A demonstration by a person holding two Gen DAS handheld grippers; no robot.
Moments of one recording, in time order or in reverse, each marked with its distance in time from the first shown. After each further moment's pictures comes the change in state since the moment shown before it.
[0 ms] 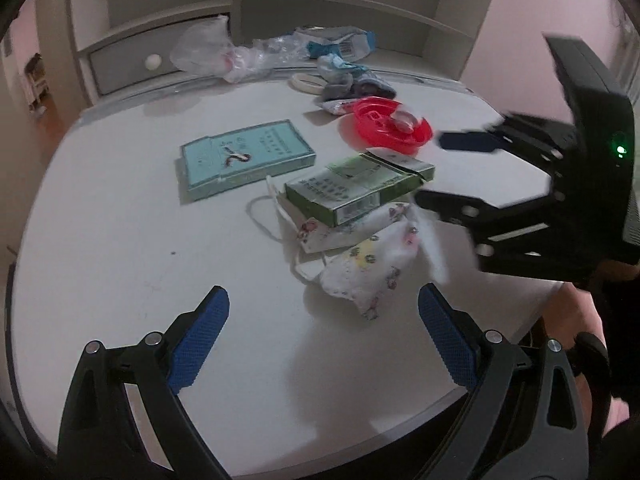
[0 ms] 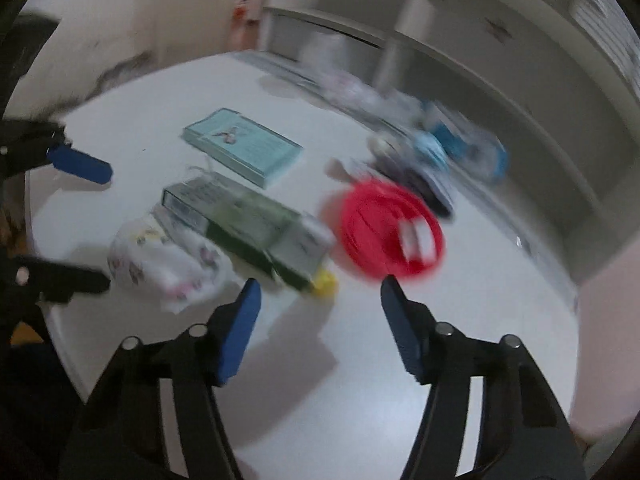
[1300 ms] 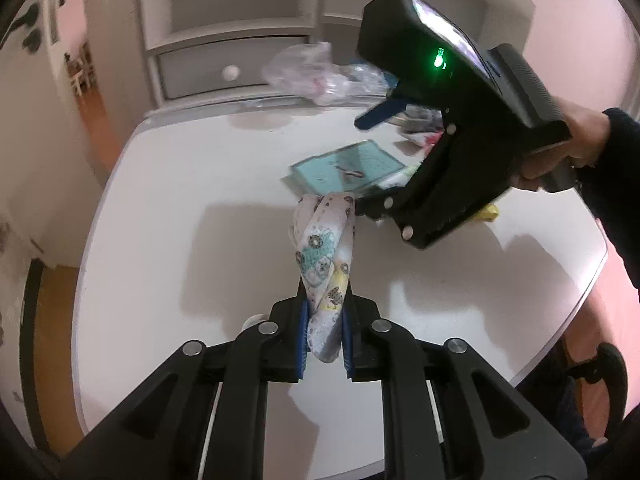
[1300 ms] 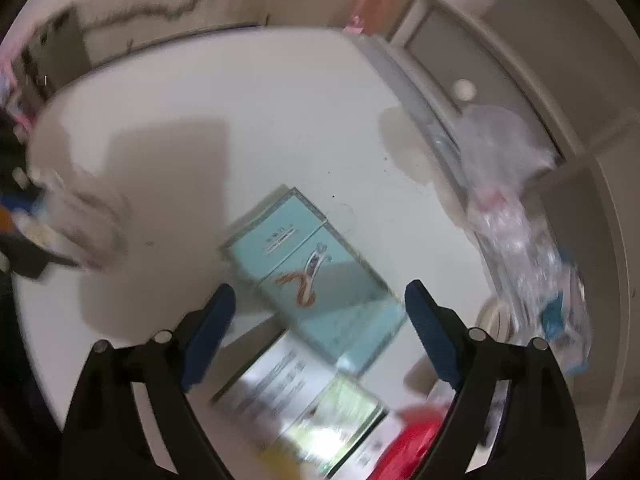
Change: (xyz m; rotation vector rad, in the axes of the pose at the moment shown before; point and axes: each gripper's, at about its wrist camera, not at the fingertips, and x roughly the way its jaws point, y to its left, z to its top) left arm -0.030 0.081 0.002 -0.064 -0.077 0.101; right arm 0.105 0.047 0.149 -0.345 0.155 0.236
